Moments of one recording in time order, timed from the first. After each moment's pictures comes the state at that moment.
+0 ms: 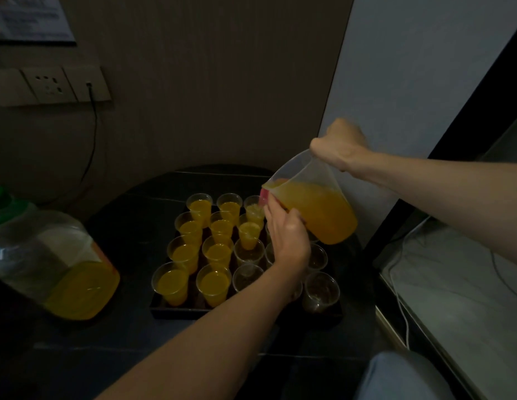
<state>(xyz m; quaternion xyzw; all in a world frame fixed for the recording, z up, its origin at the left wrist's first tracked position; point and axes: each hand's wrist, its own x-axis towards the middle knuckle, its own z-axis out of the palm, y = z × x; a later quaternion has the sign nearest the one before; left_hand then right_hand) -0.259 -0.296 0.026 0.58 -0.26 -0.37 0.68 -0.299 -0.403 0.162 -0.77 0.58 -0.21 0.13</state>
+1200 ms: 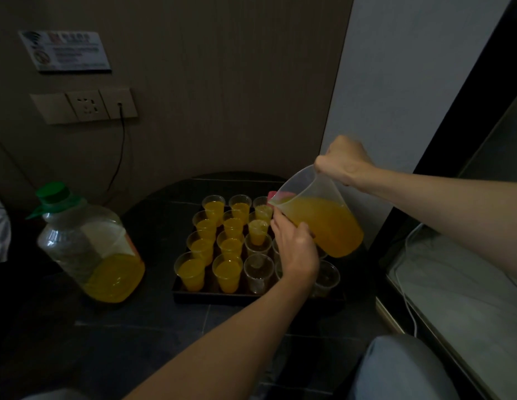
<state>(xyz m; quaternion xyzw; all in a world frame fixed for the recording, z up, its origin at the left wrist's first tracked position) -0.288 -0.229 0.037 0.57 -0.27 -0.36 0.68 -0.329 -0.346 0.166 -0.79 0.56 -0.21 0.15</state>
